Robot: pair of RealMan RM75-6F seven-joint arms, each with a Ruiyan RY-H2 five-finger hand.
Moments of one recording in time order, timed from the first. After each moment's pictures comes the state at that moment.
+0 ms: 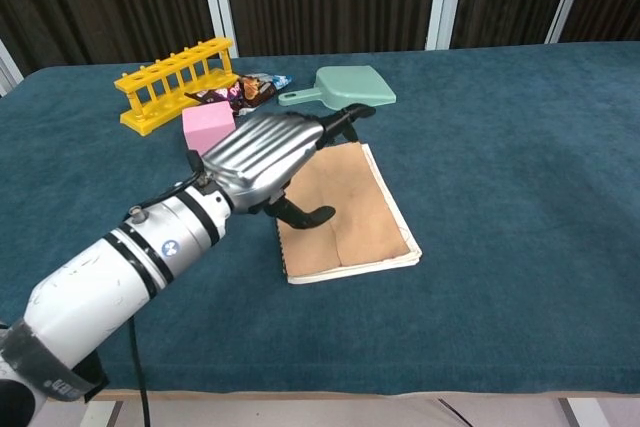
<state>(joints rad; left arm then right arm) -0.79 -2.01 -0.14 -1.01 1.52 1.14 0.16 0.16 -1.15 0.03 -1.48 -1.60 1.46 0.14</state>
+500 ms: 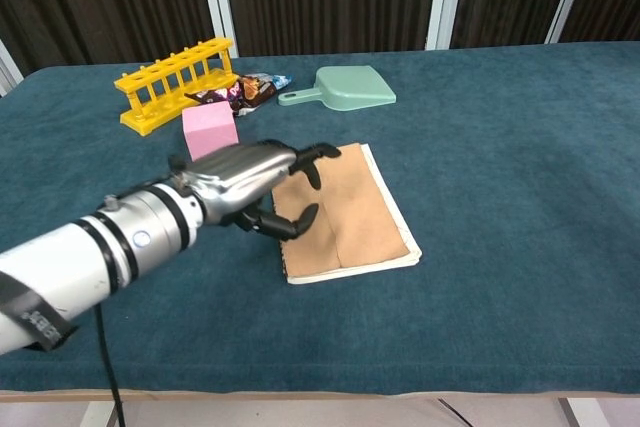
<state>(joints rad) -0.76 -1.81 -0.18 -1.37 1.24 0.95 0.40 0.16 -1.15 0.03 -1.49 -1.59 1.46 0.14</state>
